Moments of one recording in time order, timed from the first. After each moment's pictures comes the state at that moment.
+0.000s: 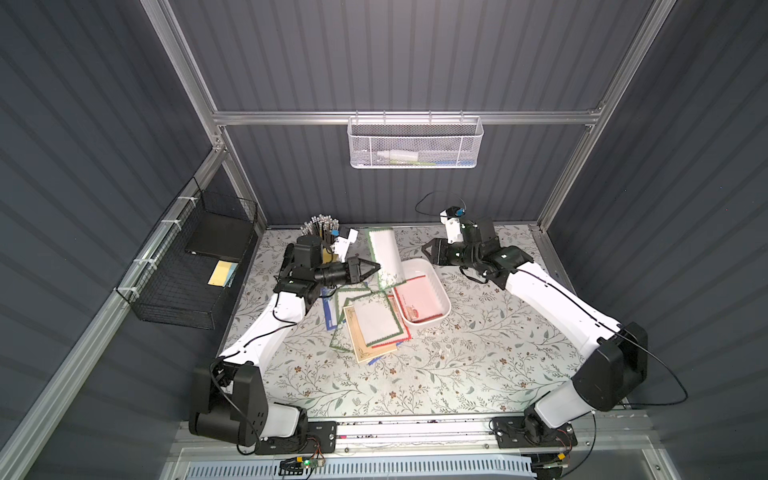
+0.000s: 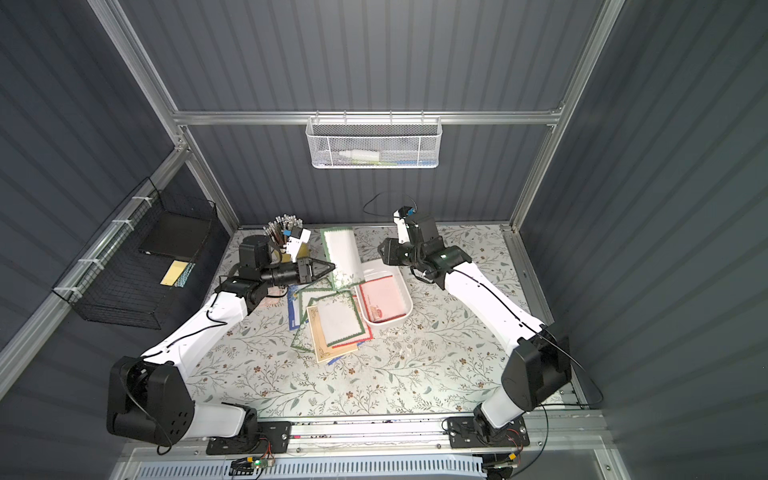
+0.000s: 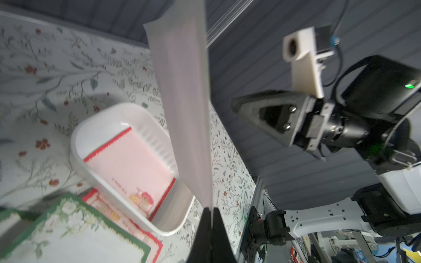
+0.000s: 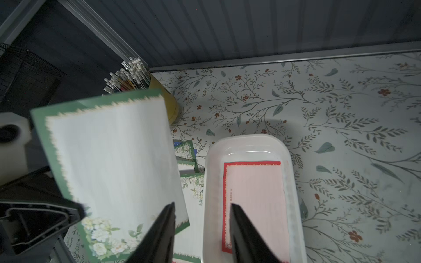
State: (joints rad) left arm -0.22 1.39 1.01 -0.11 0.93 -0.51; right arm 0.56 1.53 1.42 -0.41 -0.17 0.45
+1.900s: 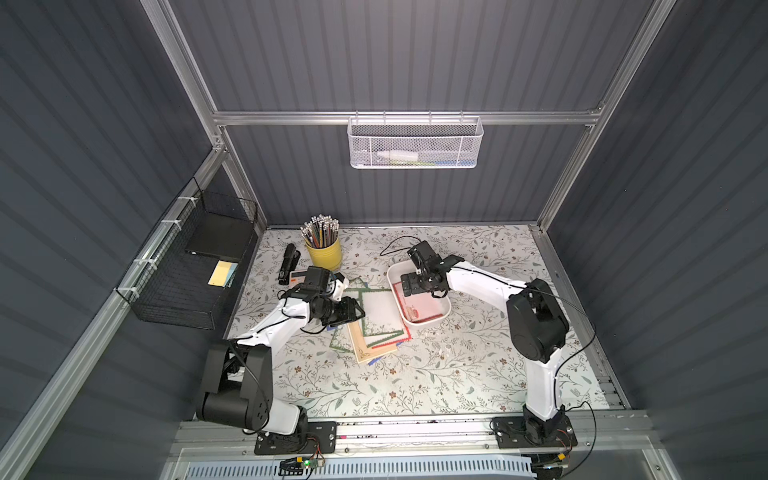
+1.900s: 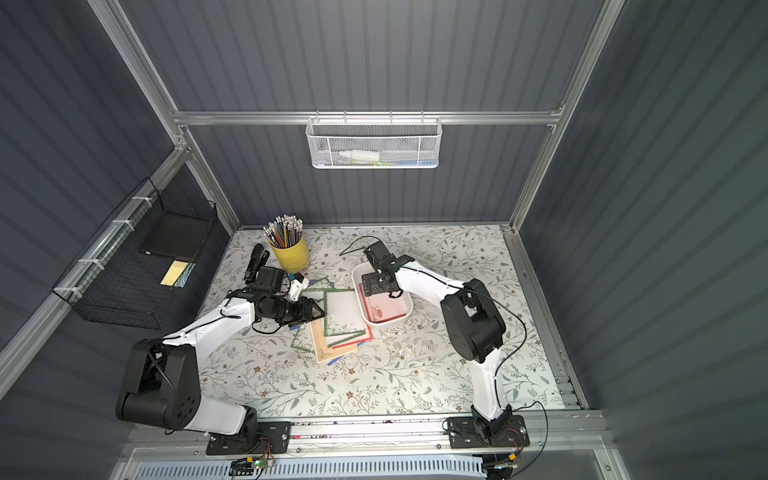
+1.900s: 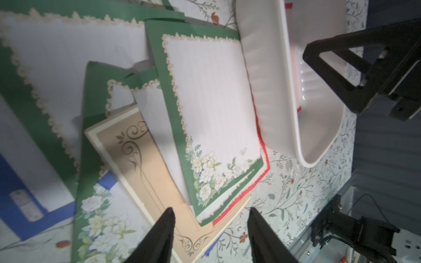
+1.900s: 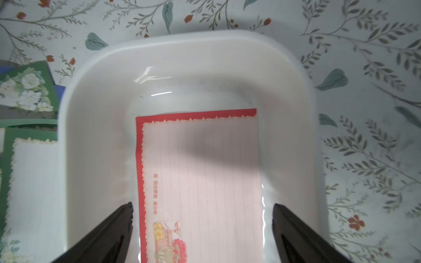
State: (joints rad) left arm -0.19 1.48 0.90 -0.56 0.51 -0.30; right arm 0.68 2.06 1.57 -0.59 0.14 0.35
